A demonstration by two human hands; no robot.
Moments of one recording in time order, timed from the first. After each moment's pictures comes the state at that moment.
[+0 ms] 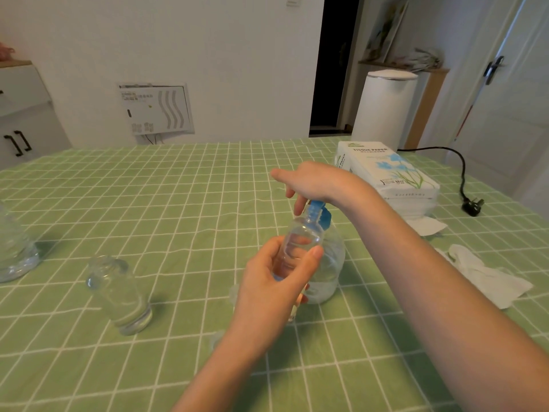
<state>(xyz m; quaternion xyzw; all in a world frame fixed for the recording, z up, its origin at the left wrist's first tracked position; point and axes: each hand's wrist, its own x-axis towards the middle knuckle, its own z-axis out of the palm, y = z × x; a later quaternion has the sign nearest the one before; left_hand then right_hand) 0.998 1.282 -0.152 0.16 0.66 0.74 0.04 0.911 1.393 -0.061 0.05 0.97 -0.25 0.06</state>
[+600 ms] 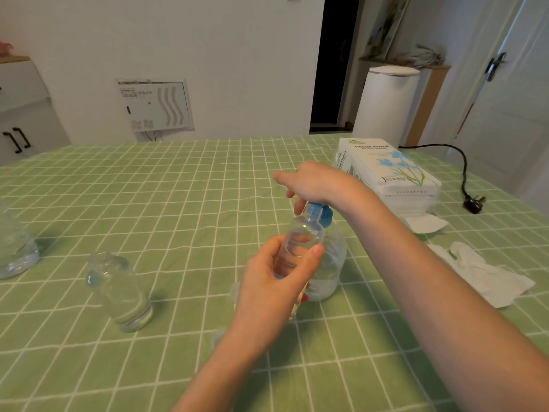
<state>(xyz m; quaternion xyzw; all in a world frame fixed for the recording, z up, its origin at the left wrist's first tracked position) 0.997 1.282 -0.154 0.15 0.66 0.73 0.05 0.910 1.393 -0.067 0.05 0.97 -0.23 0.05</state>
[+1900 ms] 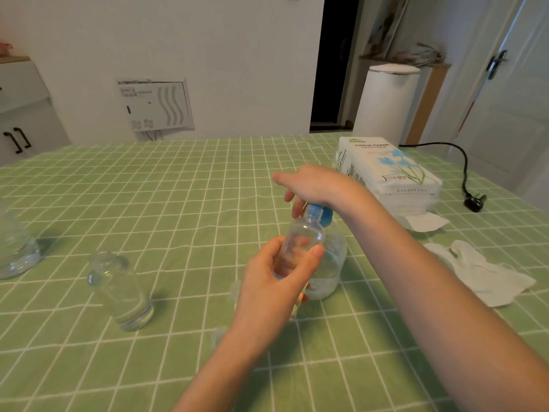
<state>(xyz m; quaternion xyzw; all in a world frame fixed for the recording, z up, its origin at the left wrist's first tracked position) 0.998 1.283 -0.156 0.14 0.66 0.73 0.05 0.913 1.393 -0.070 0.05 0.97 -0.25 0.06</state>
